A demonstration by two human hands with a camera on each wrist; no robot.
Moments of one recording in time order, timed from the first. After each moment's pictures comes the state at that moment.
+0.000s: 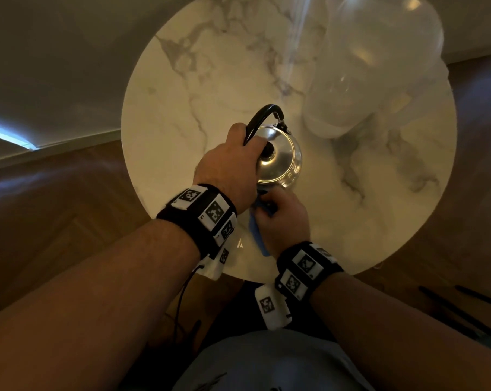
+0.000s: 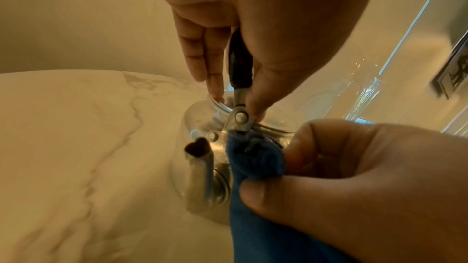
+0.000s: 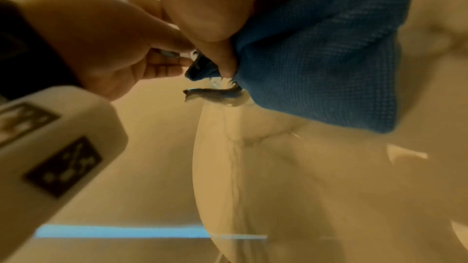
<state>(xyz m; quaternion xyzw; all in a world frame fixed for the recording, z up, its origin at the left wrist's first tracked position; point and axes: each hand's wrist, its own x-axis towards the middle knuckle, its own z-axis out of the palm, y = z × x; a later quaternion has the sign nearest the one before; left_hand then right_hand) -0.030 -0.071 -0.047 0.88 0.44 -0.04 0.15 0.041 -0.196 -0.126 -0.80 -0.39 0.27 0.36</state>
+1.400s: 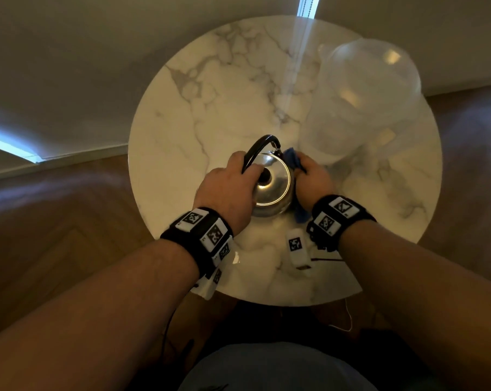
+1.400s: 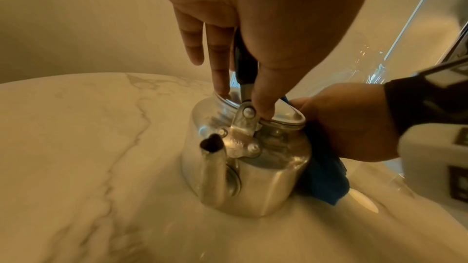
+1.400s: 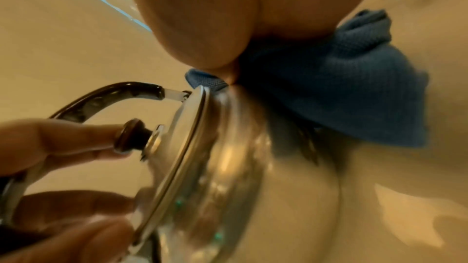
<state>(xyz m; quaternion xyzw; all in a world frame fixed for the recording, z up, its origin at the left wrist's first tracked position) -0.034 -0.070 -0.055 0.90 0.43 -0.03 0.11 0.154 -0.119 -0.105 -0.79 -0.32 0.39 0.34</state>
